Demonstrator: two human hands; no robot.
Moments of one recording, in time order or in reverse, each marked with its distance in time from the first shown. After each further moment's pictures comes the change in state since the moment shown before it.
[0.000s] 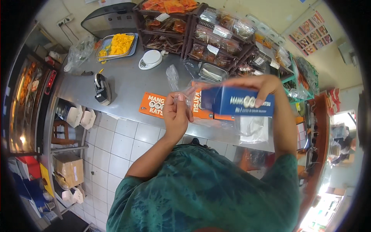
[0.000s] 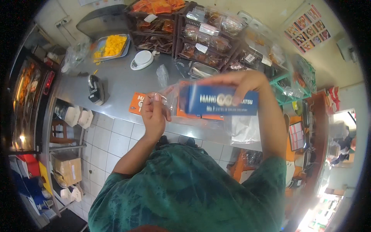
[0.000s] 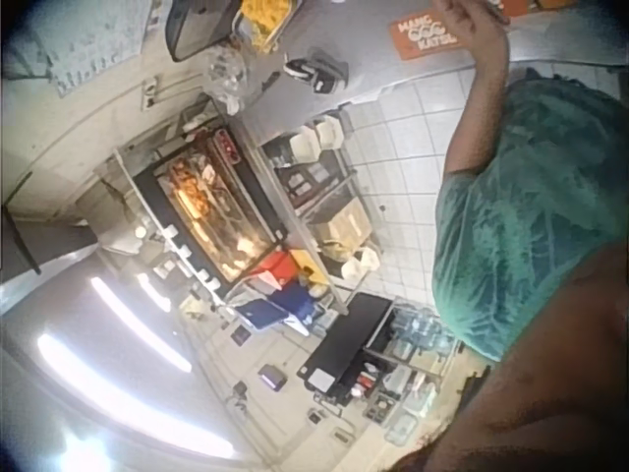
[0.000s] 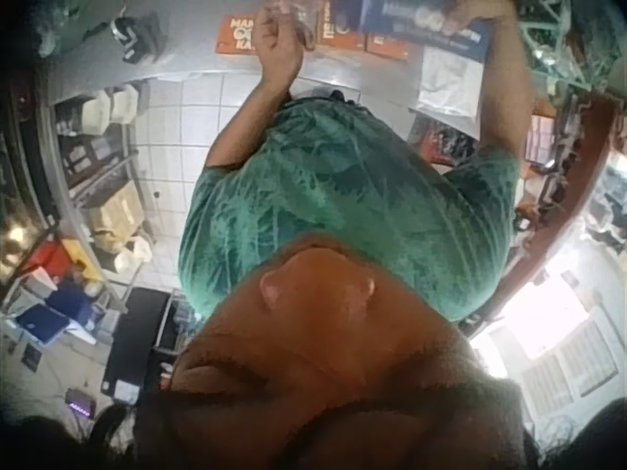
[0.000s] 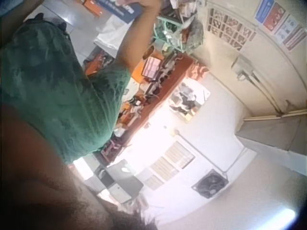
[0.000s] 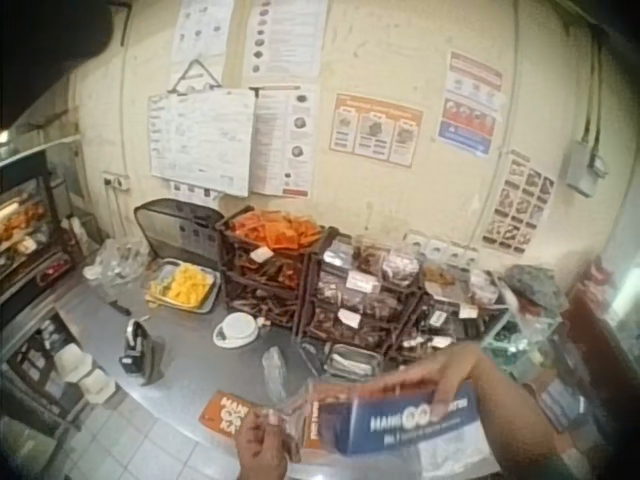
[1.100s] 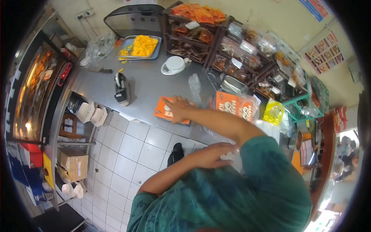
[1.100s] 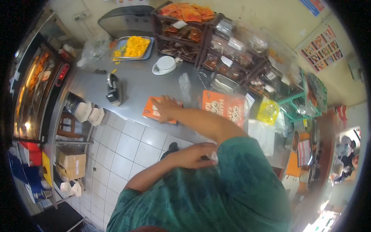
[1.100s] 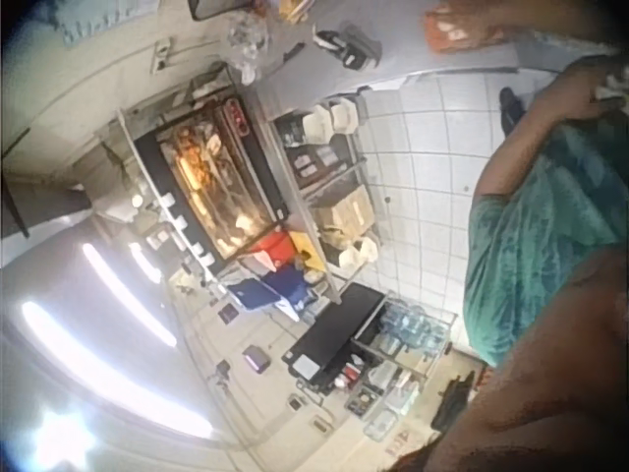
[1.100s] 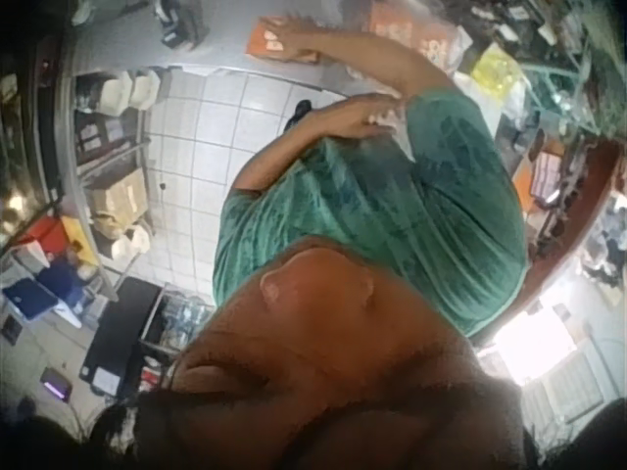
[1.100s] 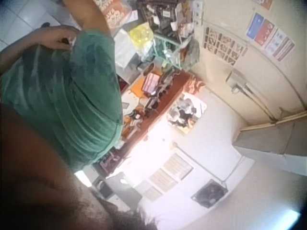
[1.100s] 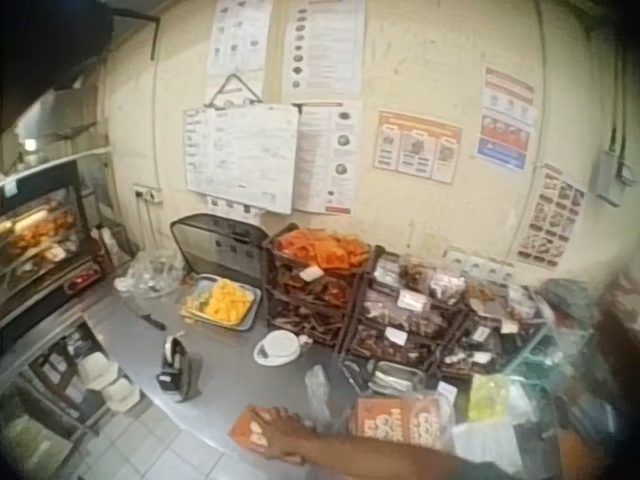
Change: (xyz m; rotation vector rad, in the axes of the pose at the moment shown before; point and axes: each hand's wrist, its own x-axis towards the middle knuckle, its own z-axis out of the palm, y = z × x) left_hand -0.045 -0.006 -0.018 0.528 -0.951 0.272; right_hand 0.355 0.134 0.023 -1.233 0.514 0.364
